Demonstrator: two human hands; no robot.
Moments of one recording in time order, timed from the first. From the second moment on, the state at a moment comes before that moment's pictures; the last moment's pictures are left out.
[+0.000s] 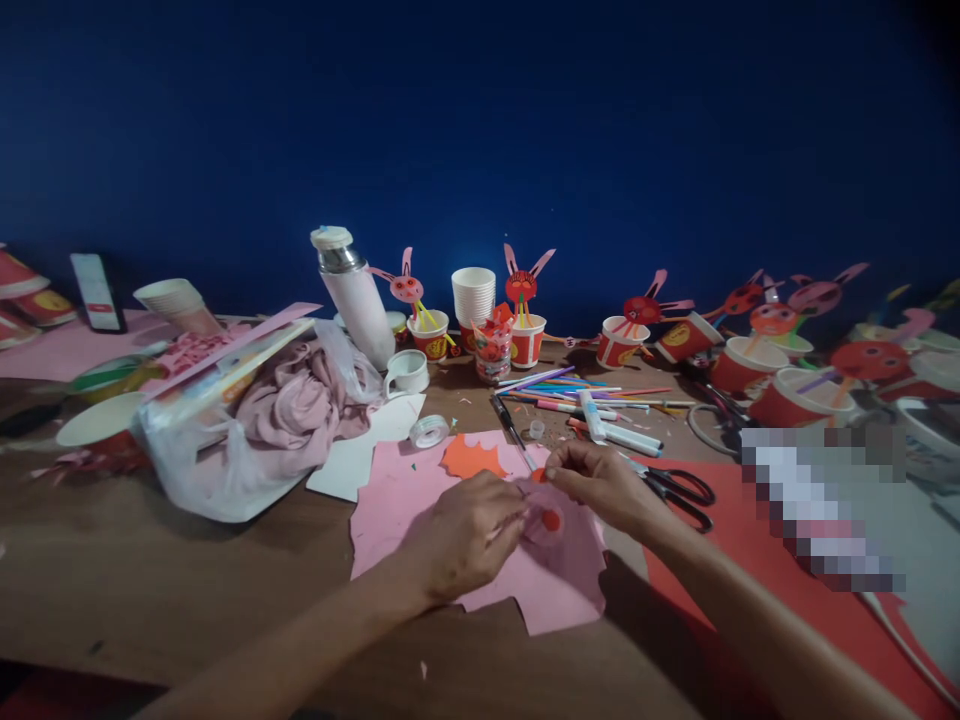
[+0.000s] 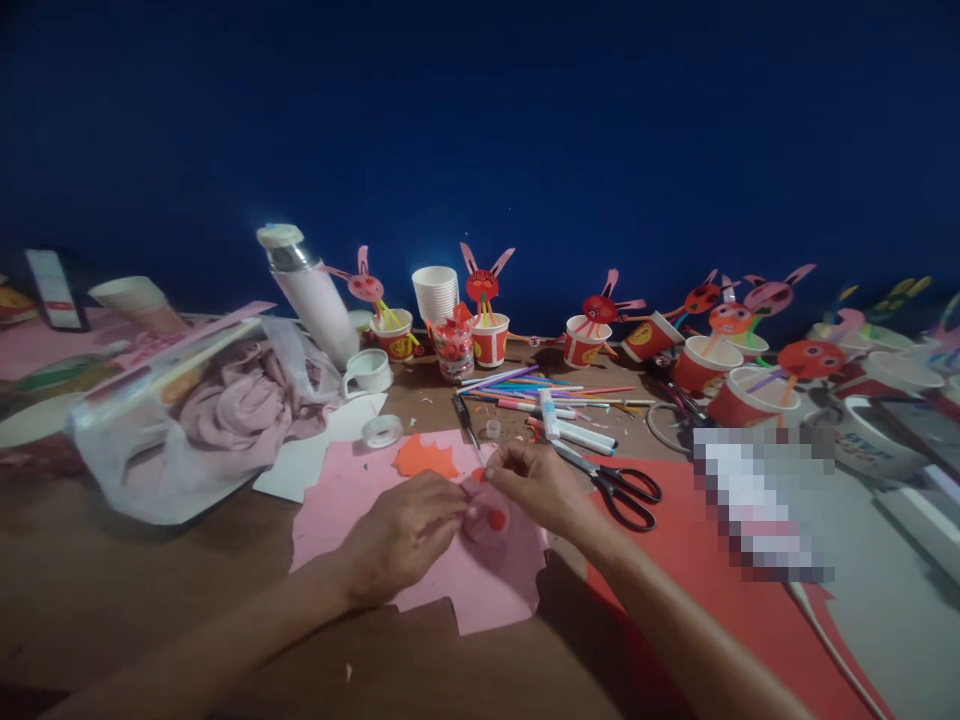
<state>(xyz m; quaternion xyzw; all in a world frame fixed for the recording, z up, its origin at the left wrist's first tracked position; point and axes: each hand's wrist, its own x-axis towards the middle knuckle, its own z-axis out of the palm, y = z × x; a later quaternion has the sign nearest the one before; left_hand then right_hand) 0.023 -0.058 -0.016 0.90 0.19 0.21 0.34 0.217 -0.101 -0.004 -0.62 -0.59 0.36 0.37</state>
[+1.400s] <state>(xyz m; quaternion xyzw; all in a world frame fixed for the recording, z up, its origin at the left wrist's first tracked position) 0.014 -0.076 -0.037 0.97 0.14 0.14 0.13 0.196 -0.108 -0.022 -0.75 -0.61 0.22 0.15</state>
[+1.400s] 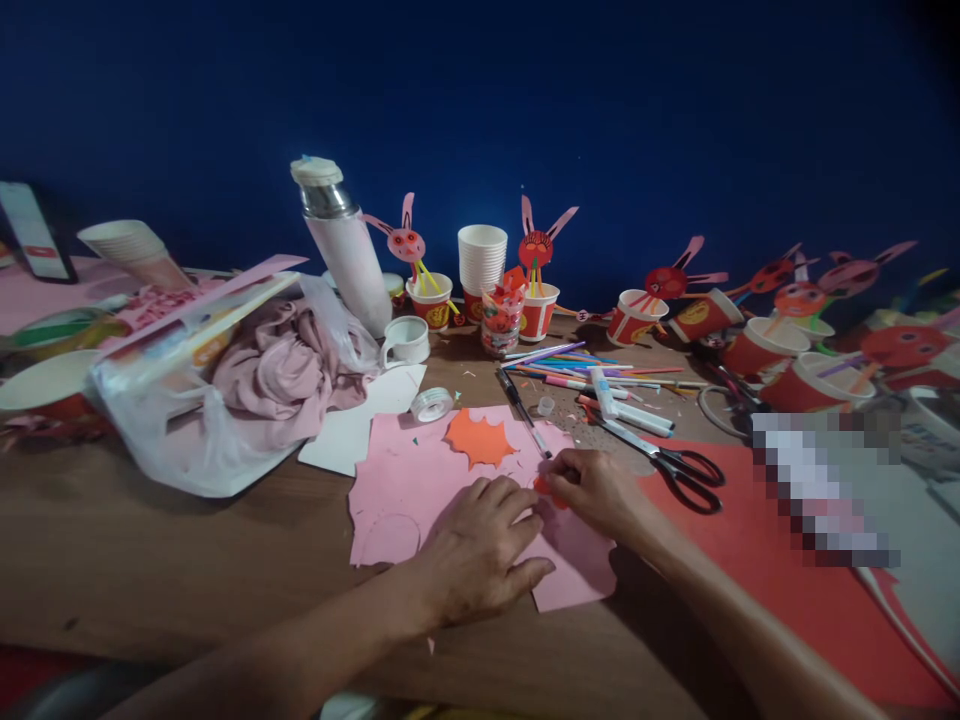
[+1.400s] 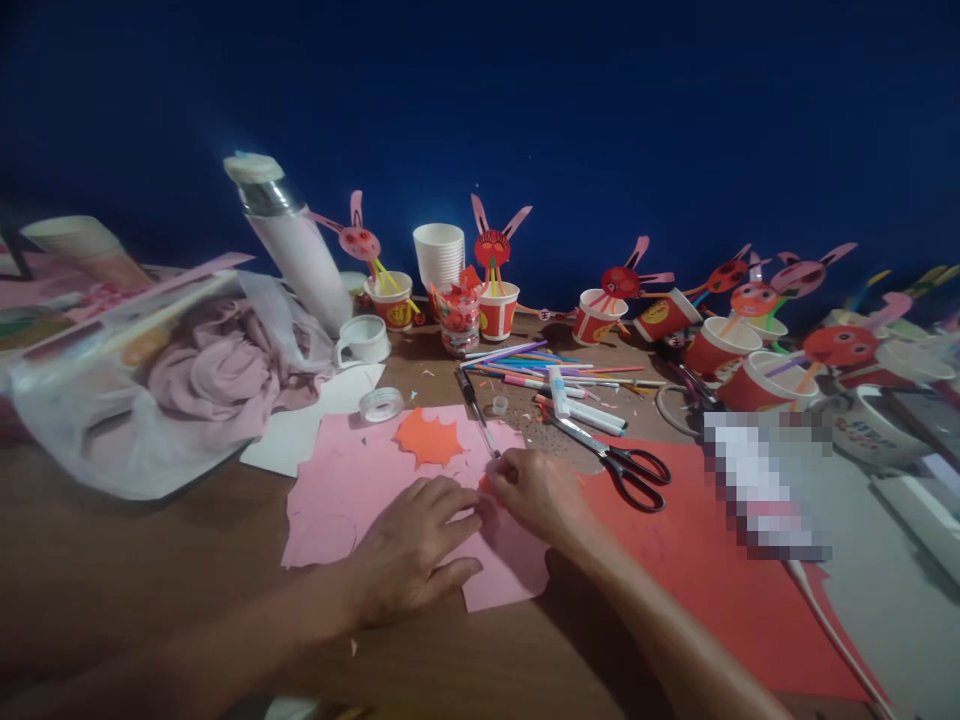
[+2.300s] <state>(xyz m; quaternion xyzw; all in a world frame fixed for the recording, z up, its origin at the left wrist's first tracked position) 0.017 -0.075 -0.037 0.97 0.14 0.13 0.12 0.189 -0.111 -0.026 -0.76 -0.62 0.16 0.13</state>
